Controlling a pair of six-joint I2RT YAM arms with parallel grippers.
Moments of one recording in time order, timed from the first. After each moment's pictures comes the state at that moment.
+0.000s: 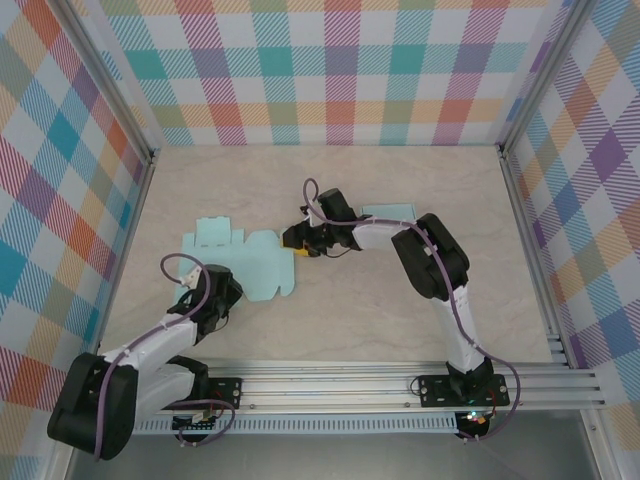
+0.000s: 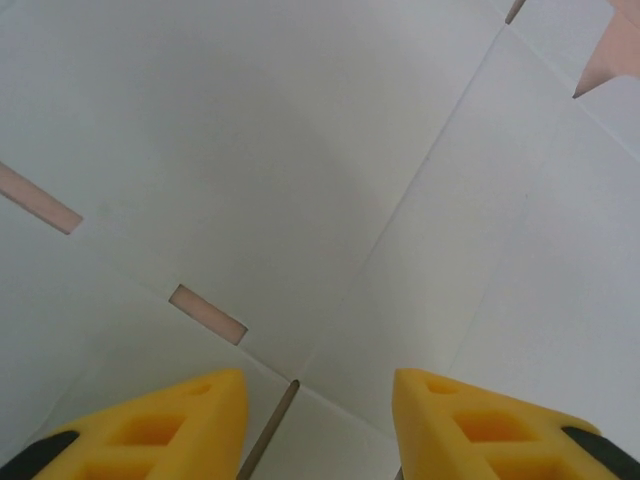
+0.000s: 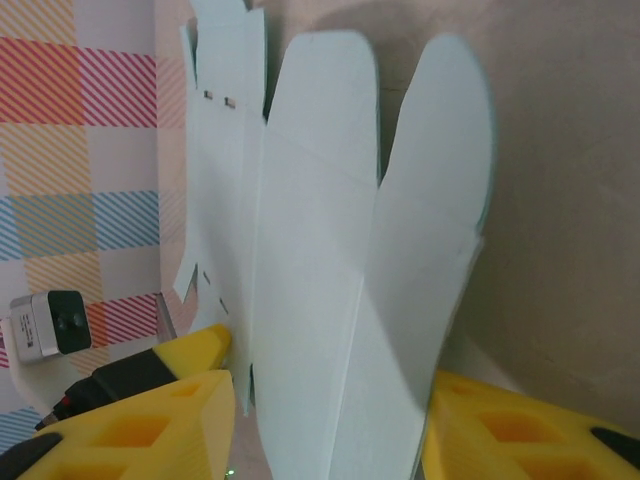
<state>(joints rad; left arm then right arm) -0.29 1.06 0.28 -0.11 -0.23 -1.02 0.66 2.22 1.43 0.05 -0.77 0.80</state>
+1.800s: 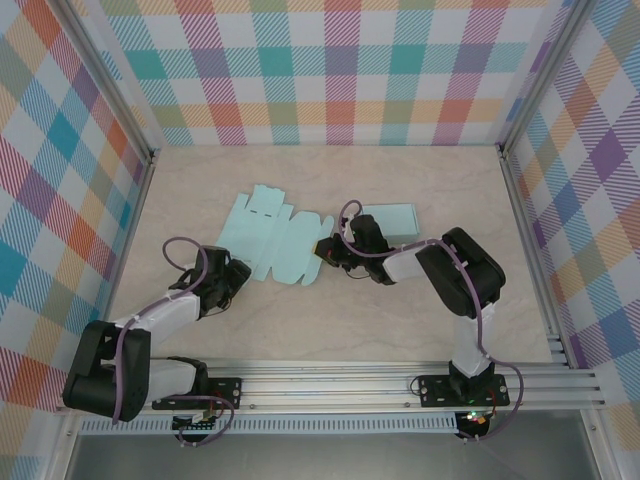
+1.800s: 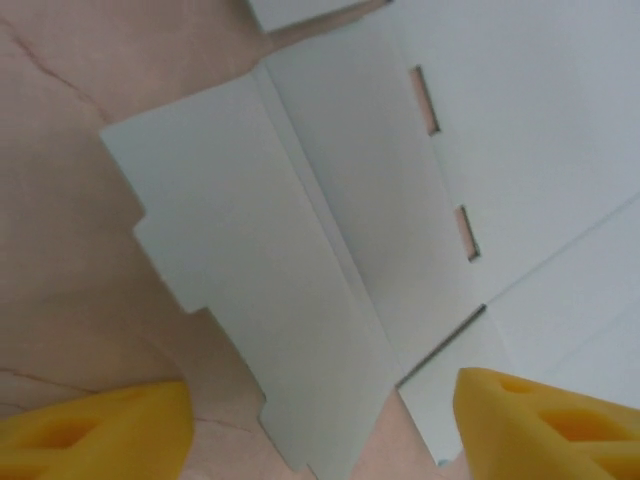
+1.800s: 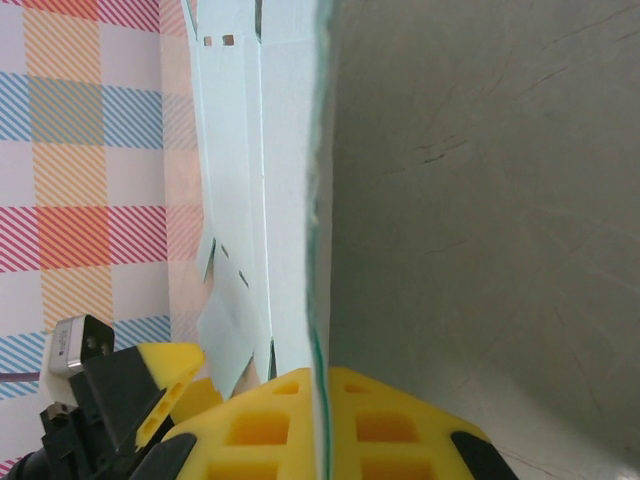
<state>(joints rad) -0.20 1.26 0.43 -0.13 -0.01 -1.06 0.63 1.95 0.88 0.56 -0.48 1.09</state>
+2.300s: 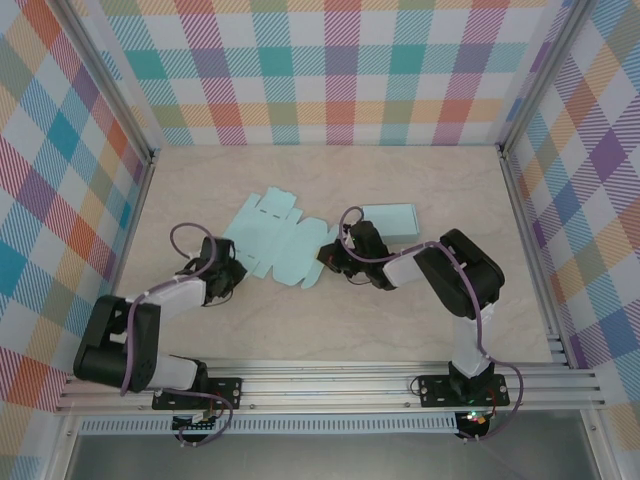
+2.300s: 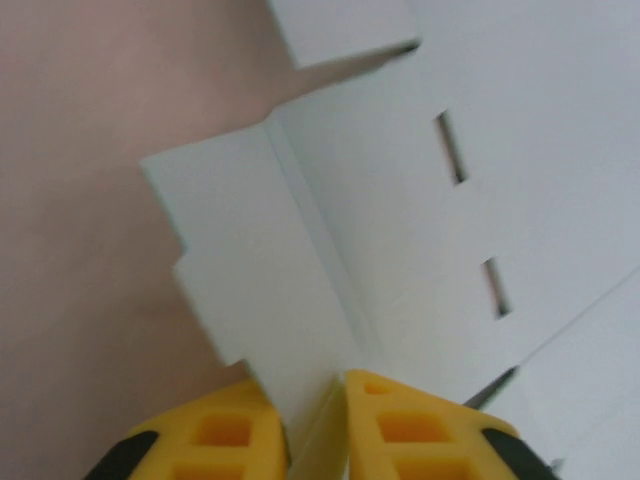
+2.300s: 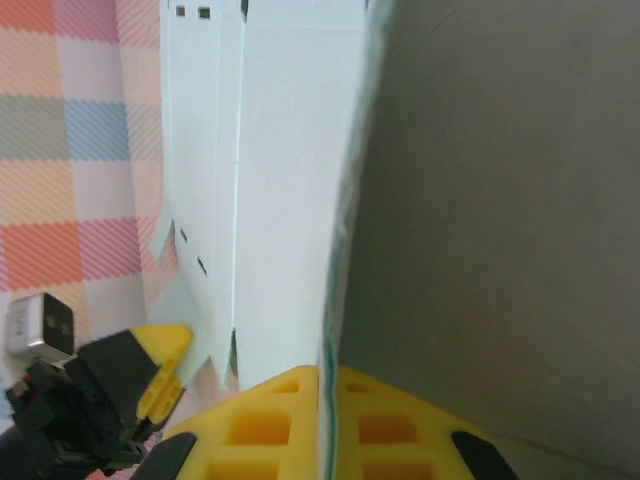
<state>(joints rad) -0.19 1.41 0.53 -0.06 -0.07 -0.95 0.65 1.95 0.83 0.56 -0.40 1.13</state>
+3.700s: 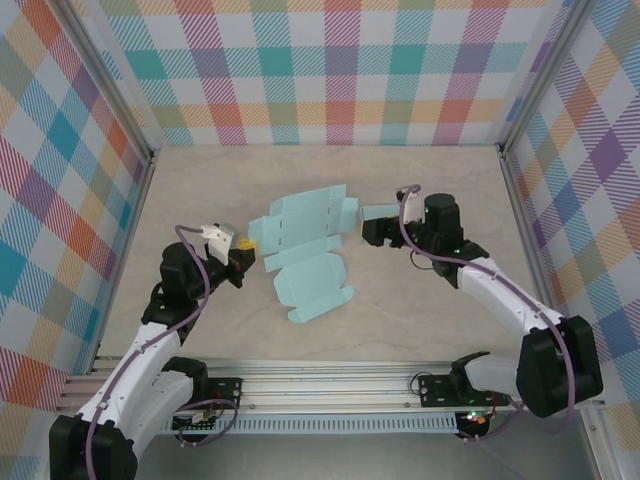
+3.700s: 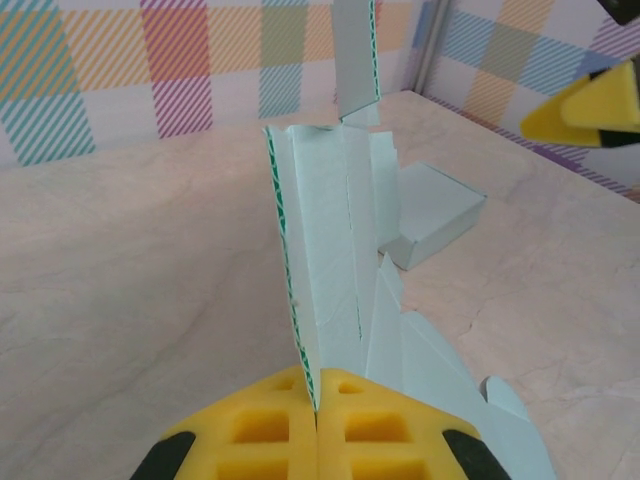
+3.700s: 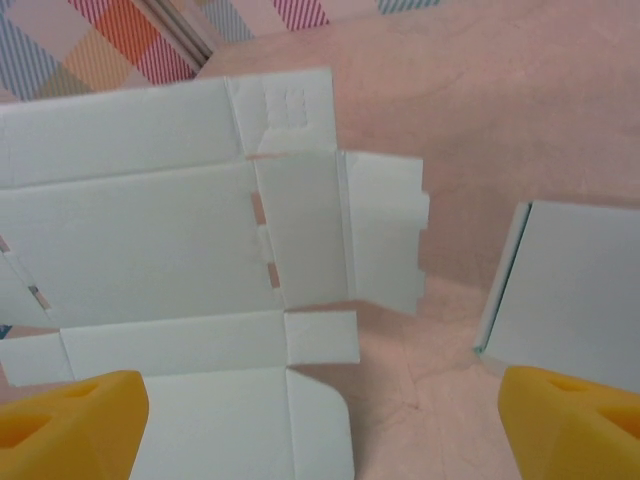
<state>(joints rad) -0.19 0.78 0.44 0.08 0.51 0.02 0.33 1.26 0.80 -0.02 -0.48 0.30</state>
